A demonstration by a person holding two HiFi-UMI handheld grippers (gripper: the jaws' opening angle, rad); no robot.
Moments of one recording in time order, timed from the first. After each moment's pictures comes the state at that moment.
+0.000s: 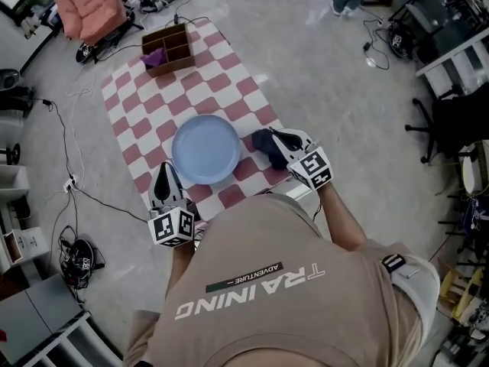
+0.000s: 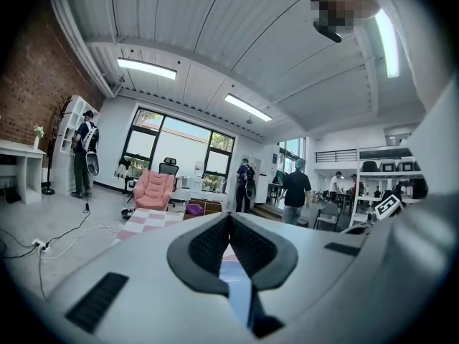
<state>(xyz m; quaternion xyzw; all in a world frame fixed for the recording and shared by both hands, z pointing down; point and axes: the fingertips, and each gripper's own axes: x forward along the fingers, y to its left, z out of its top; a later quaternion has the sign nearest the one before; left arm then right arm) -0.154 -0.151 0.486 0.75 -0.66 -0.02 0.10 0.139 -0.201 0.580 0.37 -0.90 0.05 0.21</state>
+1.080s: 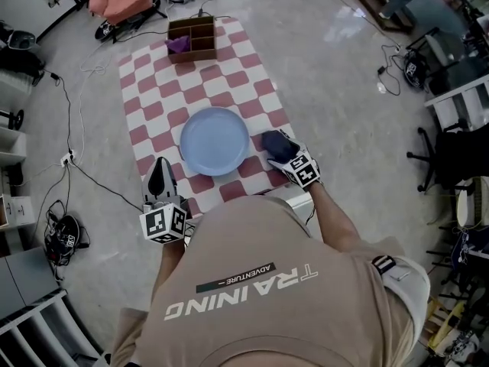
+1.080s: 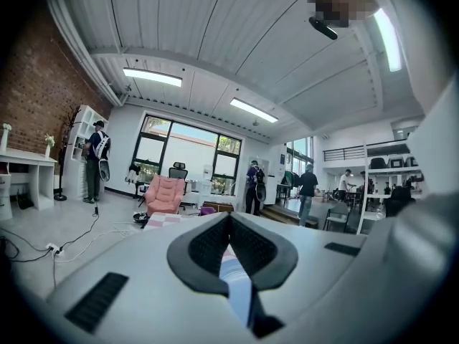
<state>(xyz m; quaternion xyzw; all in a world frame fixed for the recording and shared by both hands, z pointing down) -0.189 -0.118 0.482 0.72 -0.69 -0.02 0.09 0.134 -0.185 0.727 0.31 -0.87 0.14 0.36</state>
